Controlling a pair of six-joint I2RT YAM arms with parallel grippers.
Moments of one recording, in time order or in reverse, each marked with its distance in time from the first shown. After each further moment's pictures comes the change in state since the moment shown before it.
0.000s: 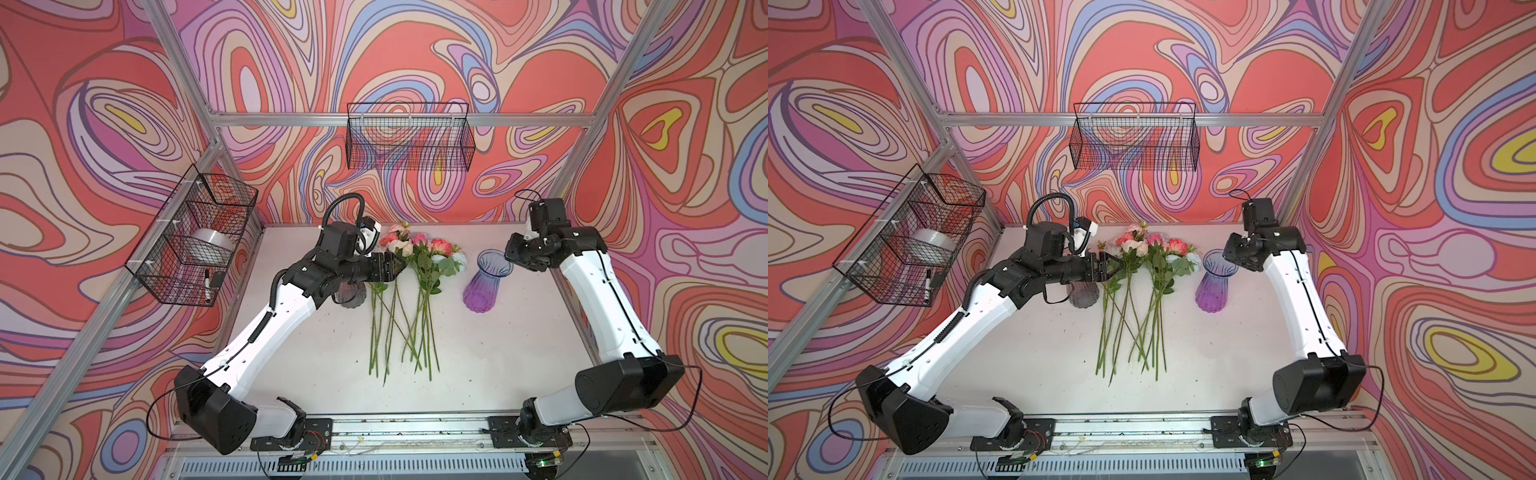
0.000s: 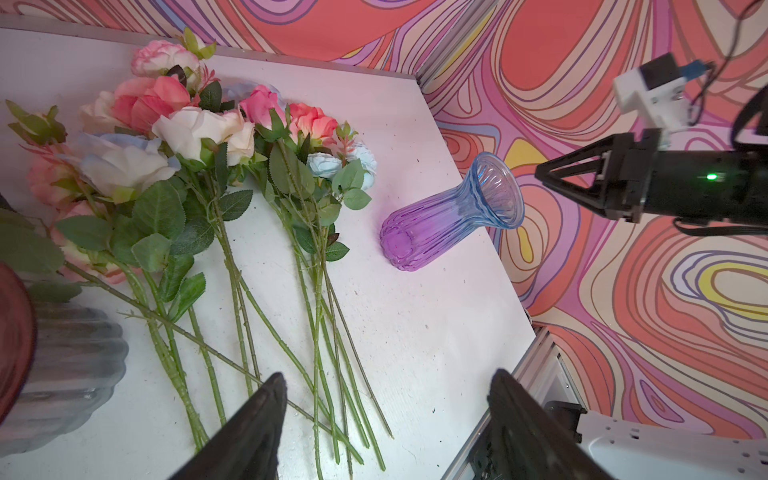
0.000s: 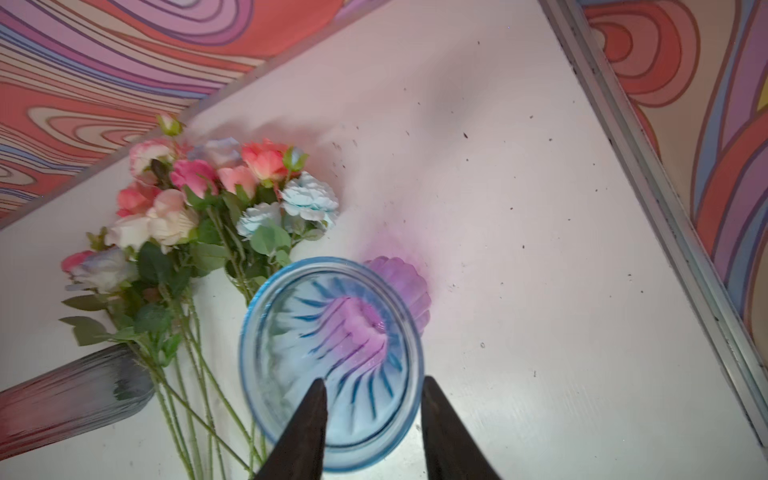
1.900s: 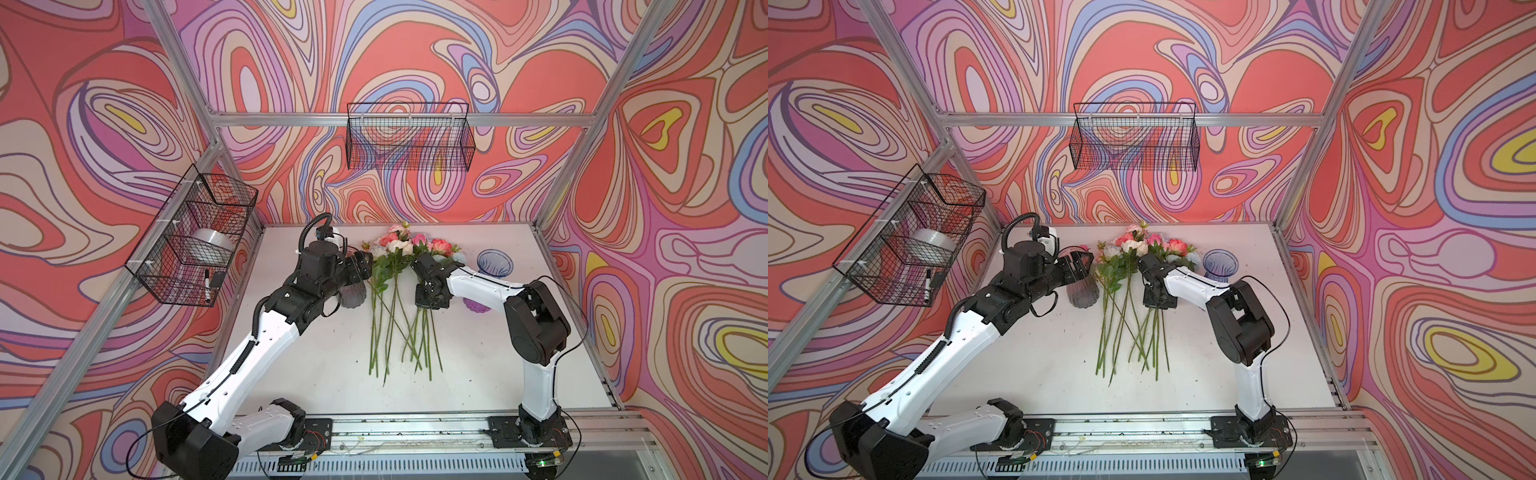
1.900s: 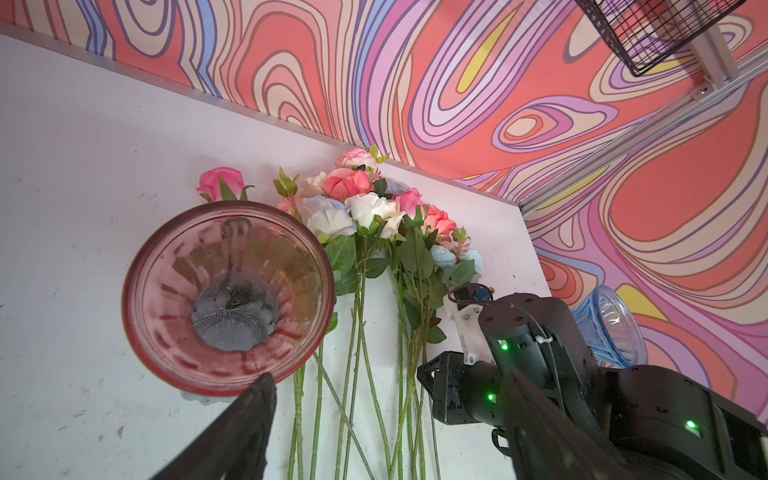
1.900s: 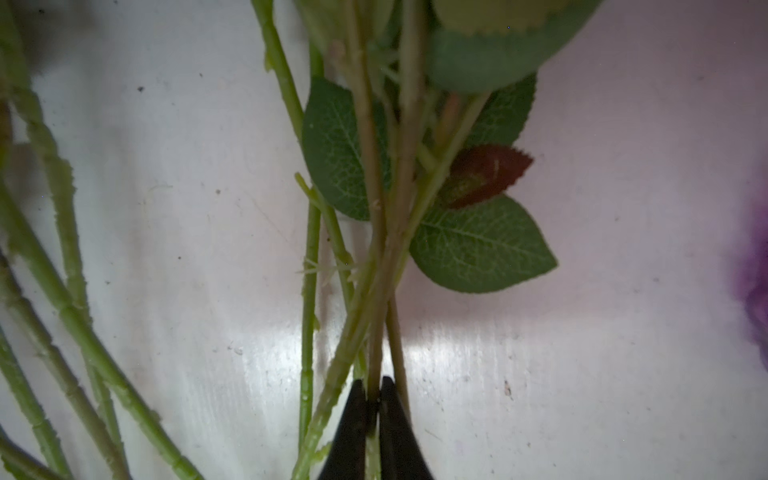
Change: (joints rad) left arm 0.069 -0.183 -0.256 0.185 -0.368 -0.147; right arm 0.447 0.509 -0.282 0.406 0.004 0.228
